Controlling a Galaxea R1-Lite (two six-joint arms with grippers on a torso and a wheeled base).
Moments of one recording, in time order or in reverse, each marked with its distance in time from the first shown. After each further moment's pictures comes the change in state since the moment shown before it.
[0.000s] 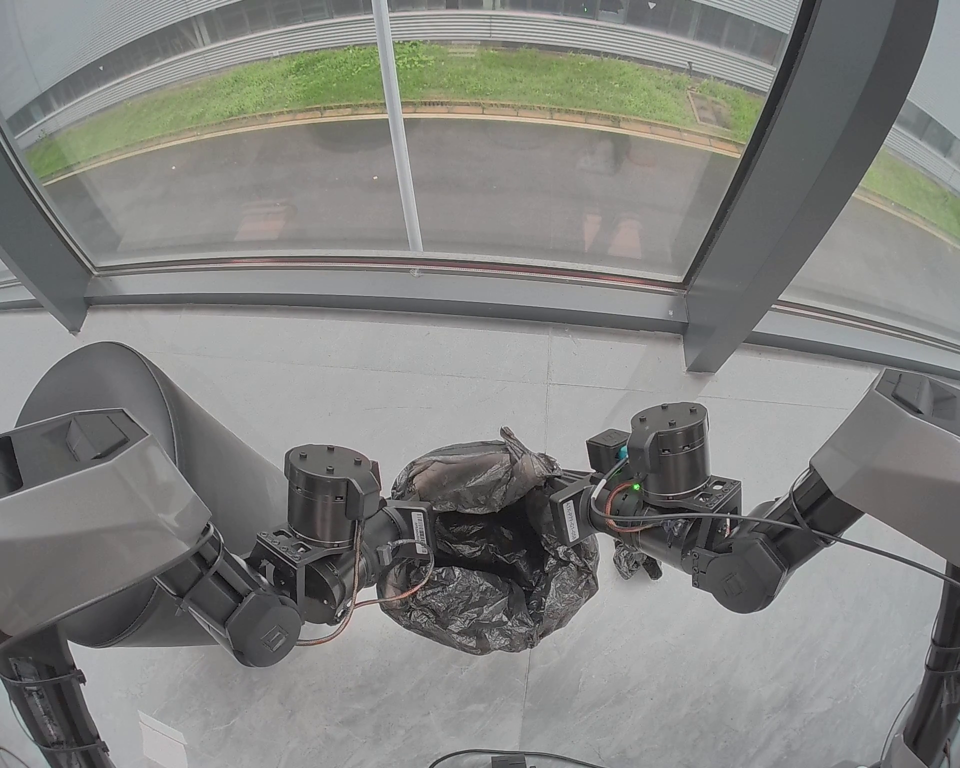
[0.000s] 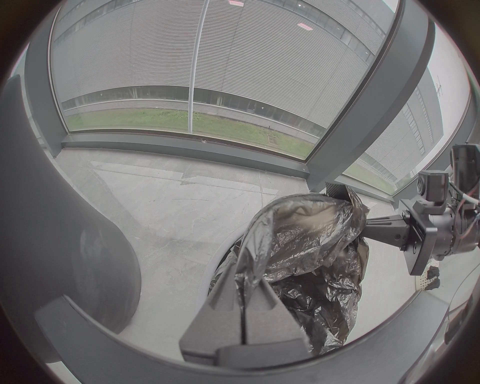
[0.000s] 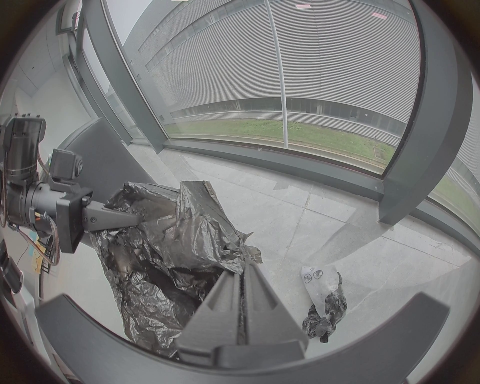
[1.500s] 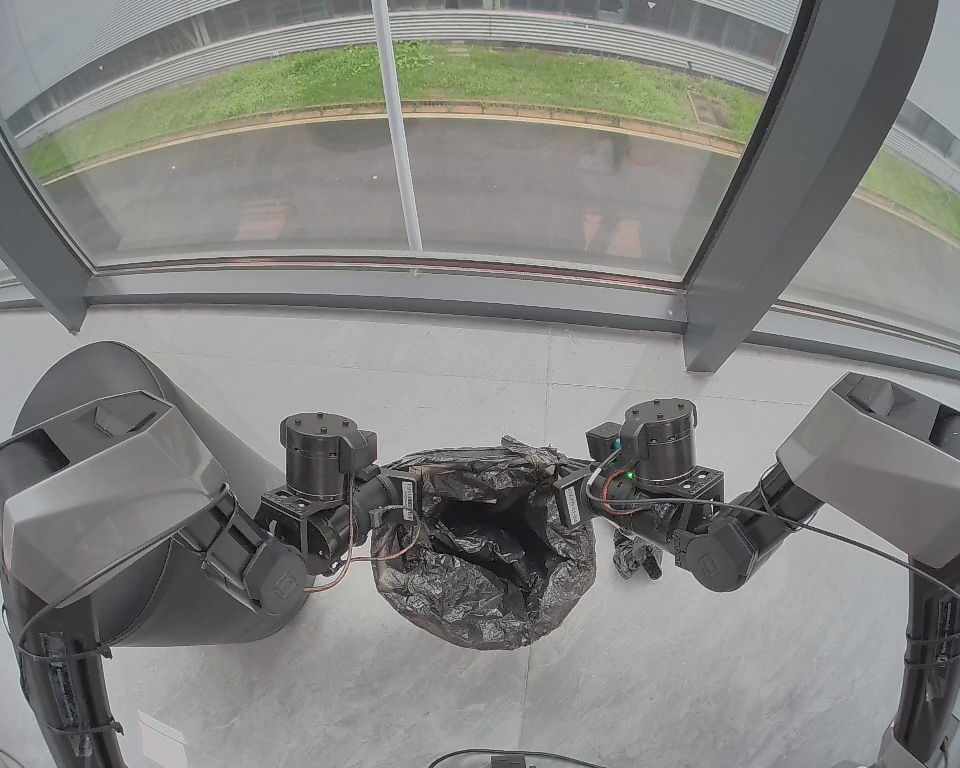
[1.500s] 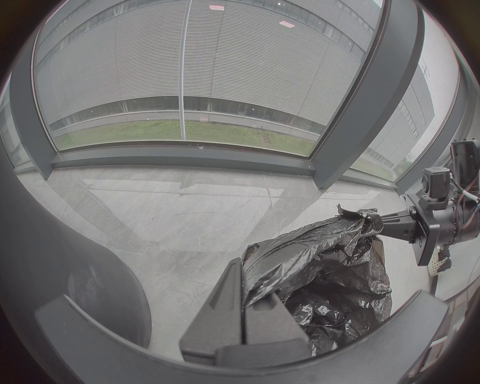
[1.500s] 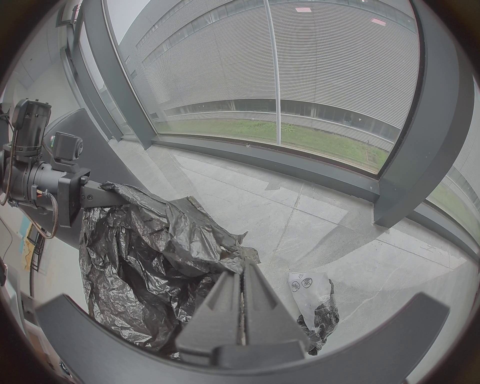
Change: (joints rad) left arm 0.113 0.110 -0.185 0.047 -0.105 0.151; right arm -0.066 0.116 -0.119 -0.001 0.001 -0.044
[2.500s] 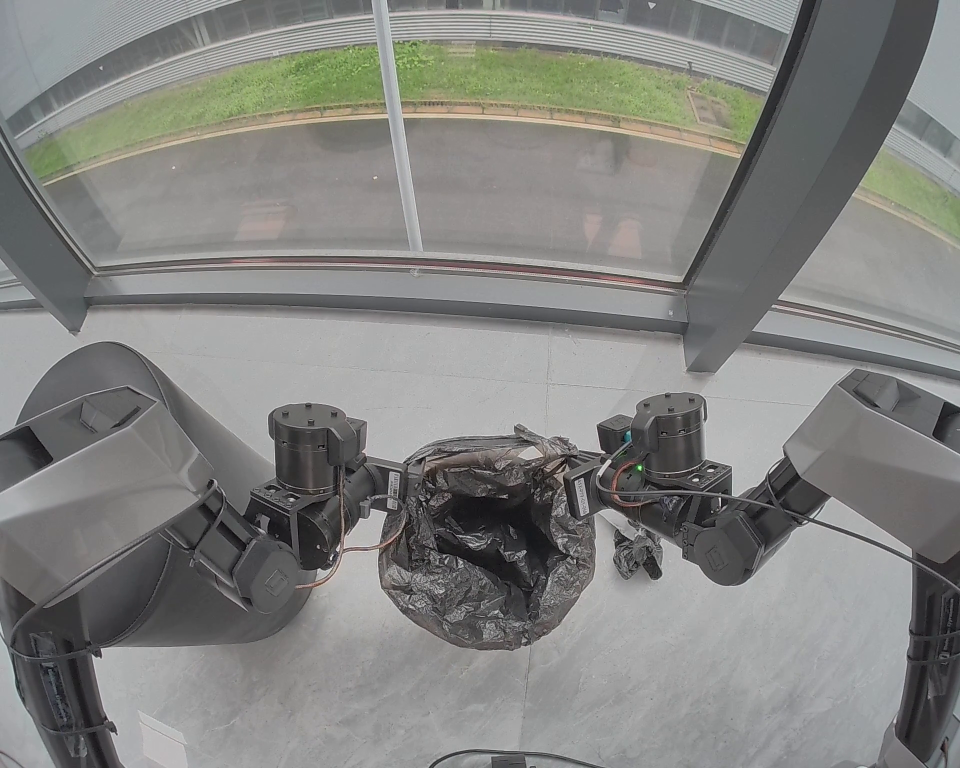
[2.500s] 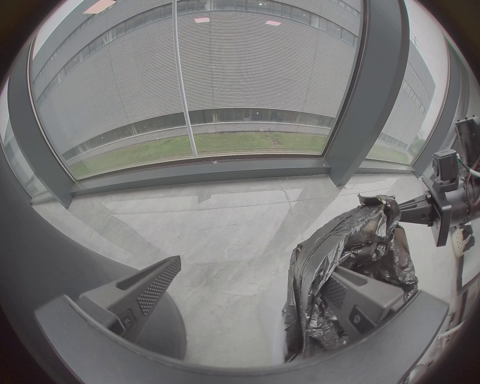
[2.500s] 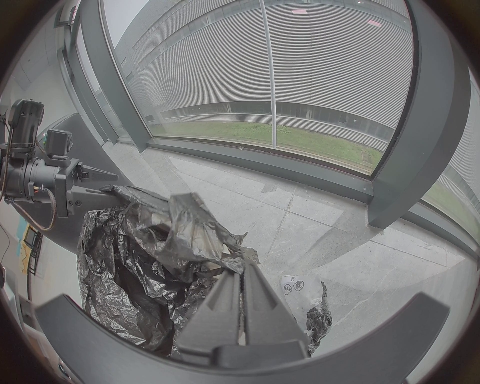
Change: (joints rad) left arm 0.006 -0.031 0.014 -0.031 0.128 0.143; right arm -0.025 -0.006 0.001 -0.013 -0.001 0.000
